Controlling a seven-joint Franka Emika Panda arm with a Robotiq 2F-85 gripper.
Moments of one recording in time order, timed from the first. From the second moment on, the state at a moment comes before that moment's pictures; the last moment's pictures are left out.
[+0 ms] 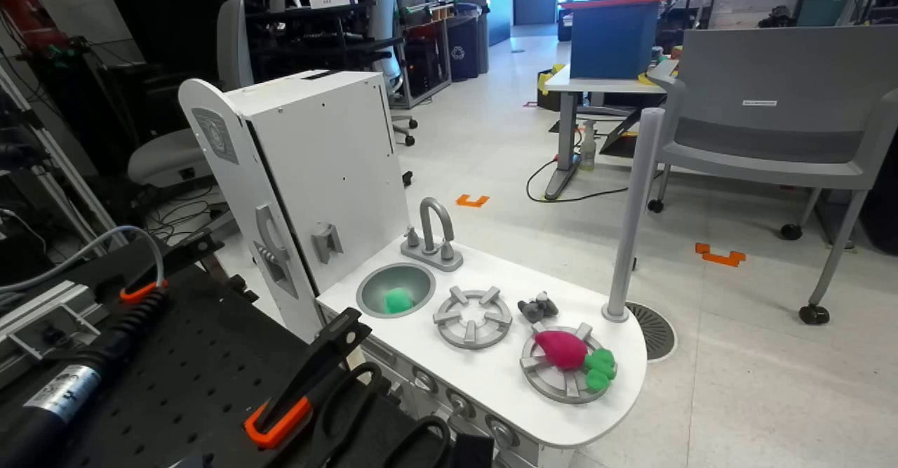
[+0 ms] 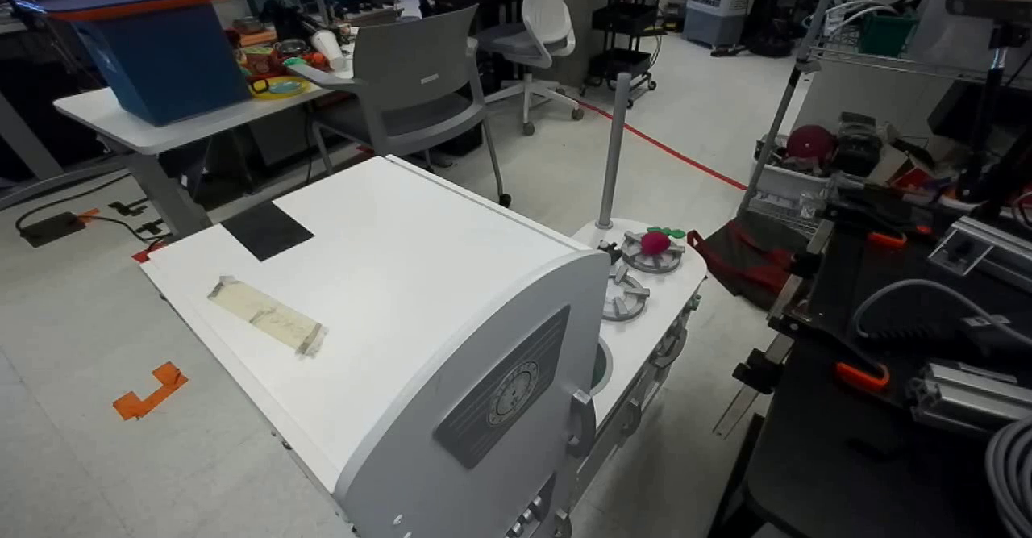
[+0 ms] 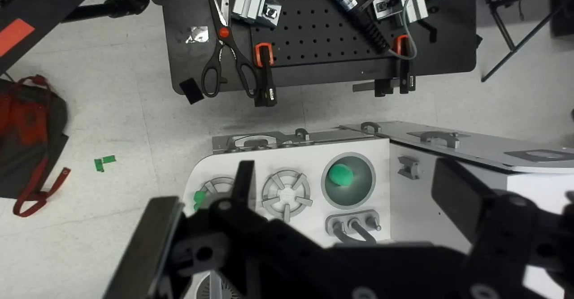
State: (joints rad) arm -0.09 -0.22 -0.33 -1.96 0.03 1.47 -0.39
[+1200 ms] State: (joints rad) arm 0.00 0.47 -0.06 -1.93 -0.14 2.28 -0.07
